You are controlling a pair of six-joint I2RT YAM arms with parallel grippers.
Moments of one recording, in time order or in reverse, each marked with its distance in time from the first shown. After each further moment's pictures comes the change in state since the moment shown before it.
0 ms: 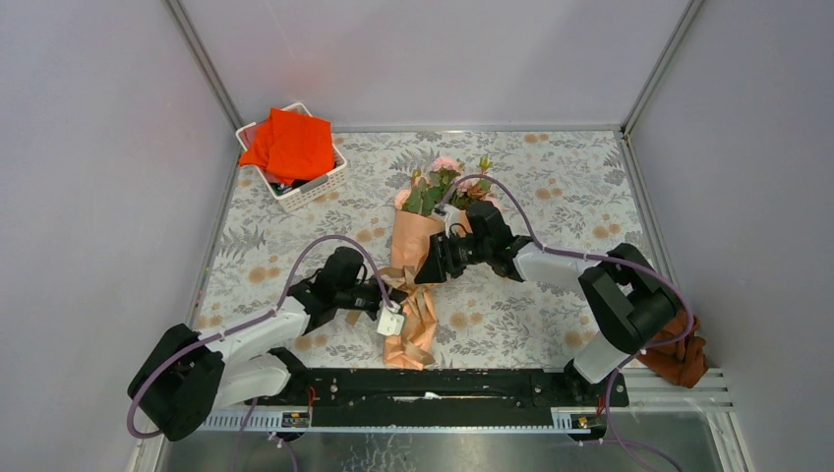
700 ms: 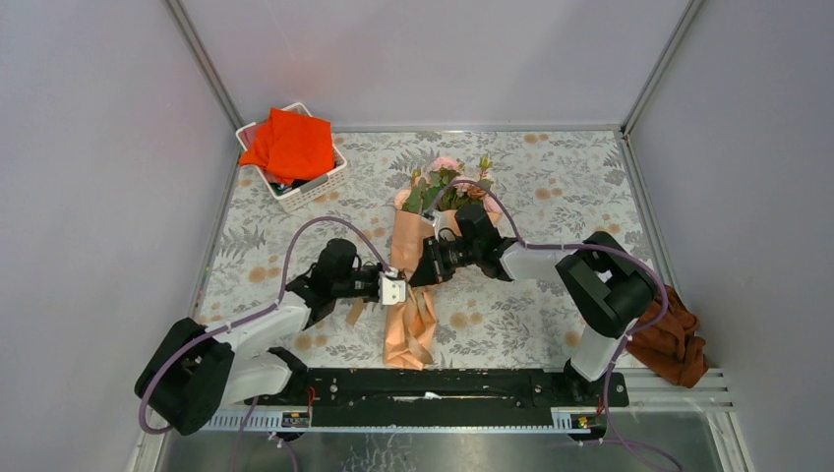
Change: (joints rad) left arm 0.080 0.028 0.000 0.131 -0.065 -0.334; right arm 0.035 0.118 0.011 0.159 -0.061 0.090
